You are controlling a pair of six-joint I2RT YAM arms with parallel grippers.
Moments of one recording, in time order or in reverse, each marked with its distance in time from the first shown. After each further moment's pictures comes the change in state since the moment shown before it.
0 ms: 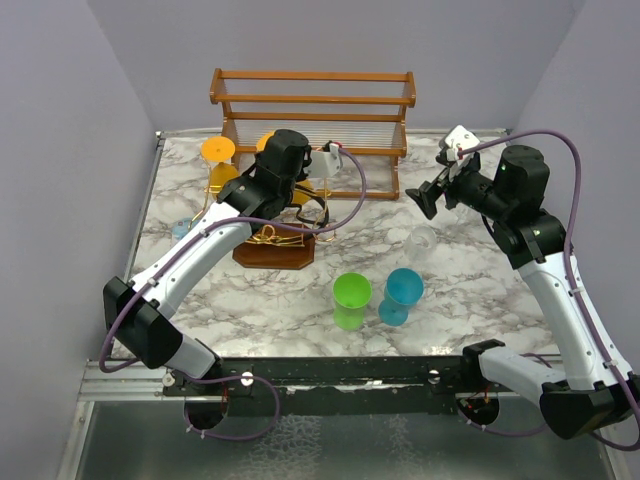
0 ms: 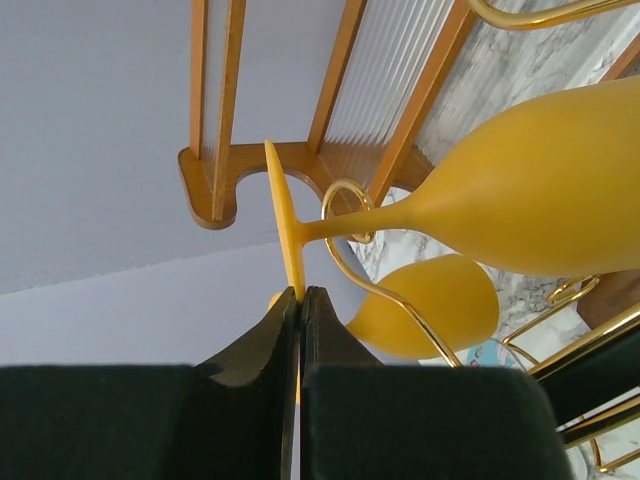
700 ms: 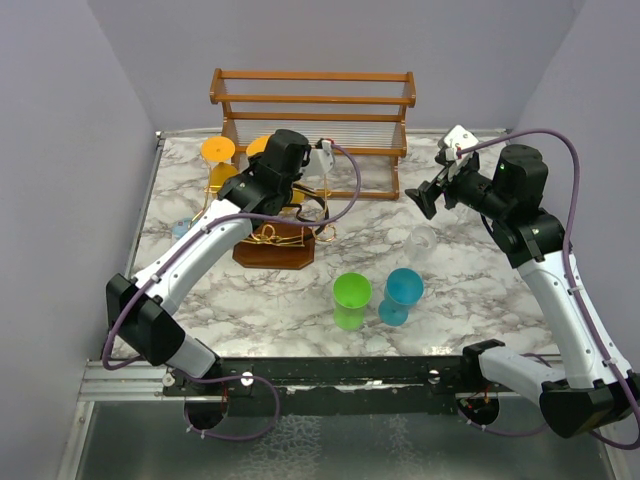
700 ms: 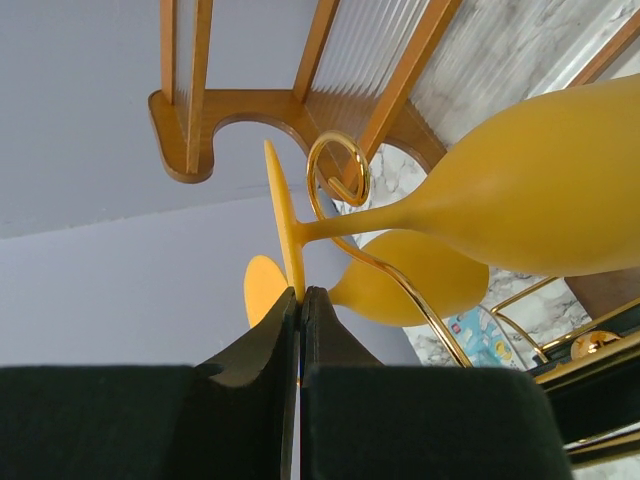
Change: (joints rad) left arm 0.020 0.014 0.010 -0.069 -0.076 -0.090; right arm -0.002 0.007 0.000 0.000 -0.001 0.000
